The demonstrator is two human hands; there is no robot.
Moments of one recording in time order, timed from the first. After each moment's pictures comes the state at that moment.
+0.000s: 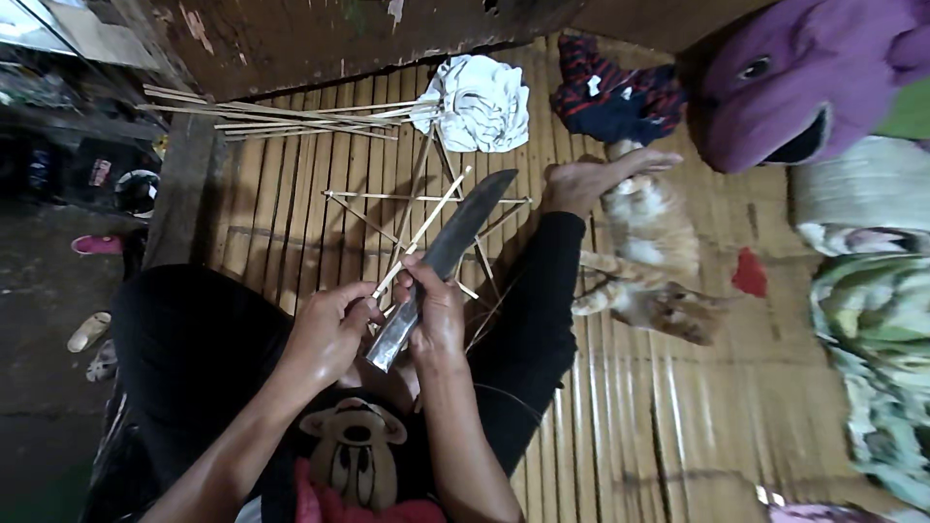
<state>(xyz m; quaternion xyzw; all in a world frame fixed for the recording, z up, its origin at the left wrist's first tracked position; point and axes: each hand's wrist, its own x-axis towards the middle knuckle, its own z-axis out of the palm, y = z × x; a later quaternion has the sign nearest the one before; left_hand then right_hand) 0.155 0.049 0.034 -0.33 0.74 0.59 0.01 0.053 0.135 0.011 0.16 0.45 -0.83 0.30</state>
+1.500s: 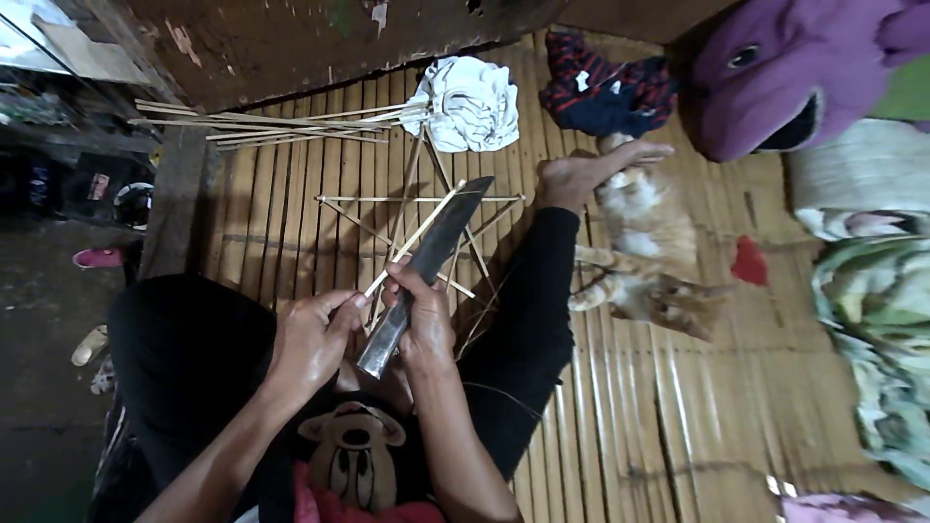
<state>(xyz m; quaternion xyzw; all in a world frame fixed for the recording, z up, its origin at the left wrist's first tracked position) 0.162 0.050 0.017 -0.33 0.79 0.52 -0.08 0.058 0.134 0.009 0.16 0.44 -0.83 0.30</state>
